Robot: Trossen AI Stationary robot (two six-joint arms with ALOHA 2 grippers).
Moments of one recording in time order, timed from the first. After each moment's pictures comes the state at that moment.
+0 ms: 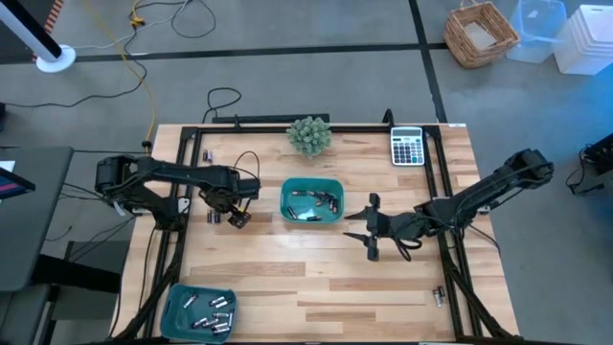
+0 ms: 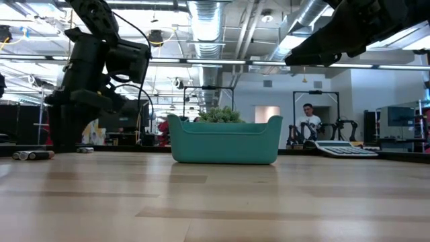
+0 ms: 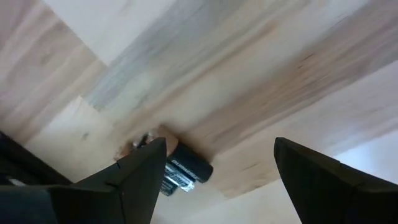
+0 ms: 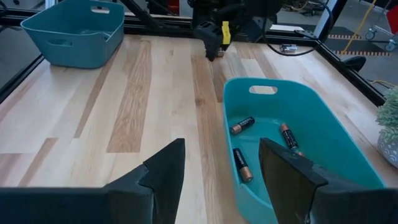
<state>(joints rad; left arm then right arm) 0.19 1.45 0.78 -1.01 0.01 -0.72 0.39 1.19 0.52 0.27 0.49 0.10</state>
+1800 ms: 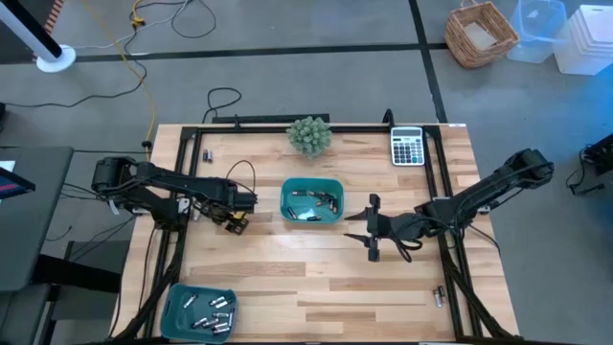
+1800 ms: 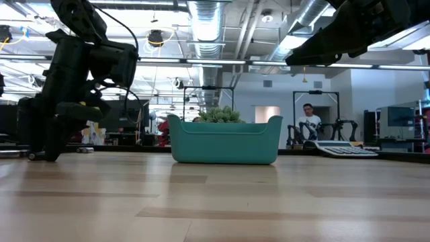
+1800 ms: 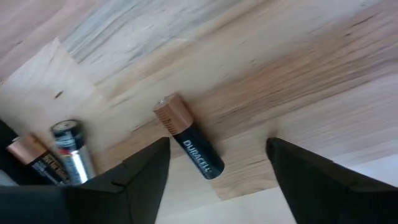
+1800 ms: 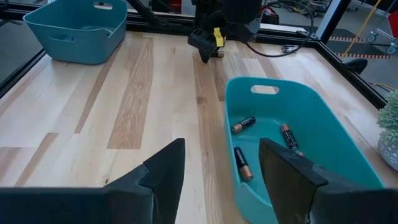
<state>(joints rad) 0.07 1.44 0.68 -0.91 -0.01 -0.99 0.39 1.19 0.52 0.27 0.49 0.08</state>
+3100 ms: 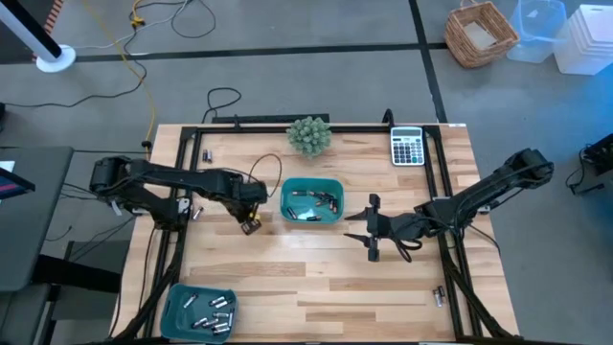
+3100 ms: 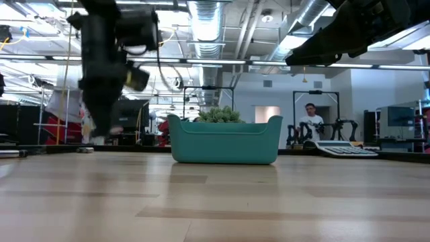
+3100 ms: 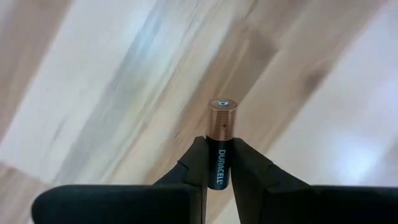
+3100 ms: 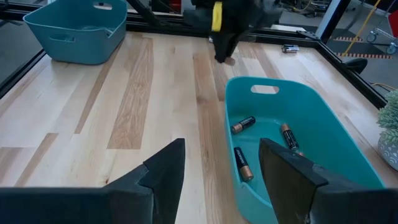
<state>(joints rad) 0.08 1.41 0.86 -0.83 -0.02 -0.51 0.39 1.19 0.52 0.27 0.49 0.08</state>
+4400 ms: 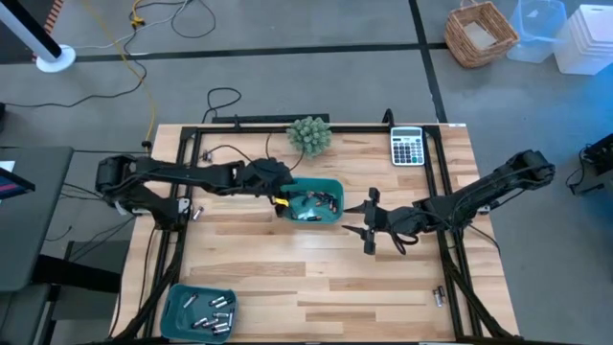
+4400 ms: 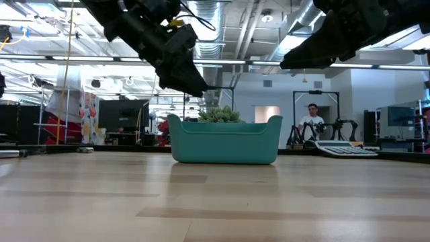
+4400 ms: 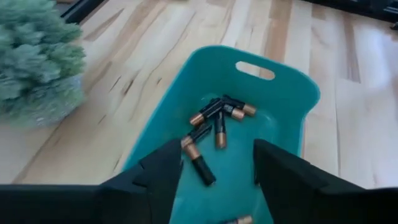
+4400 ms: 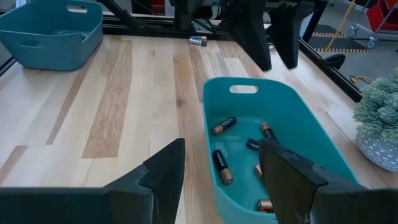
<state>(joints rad) 0.15 1.45 0.88 -0.01 -0.12 -0.13 0.33 1.19 0.52 0.28 0.49 0.08</state>
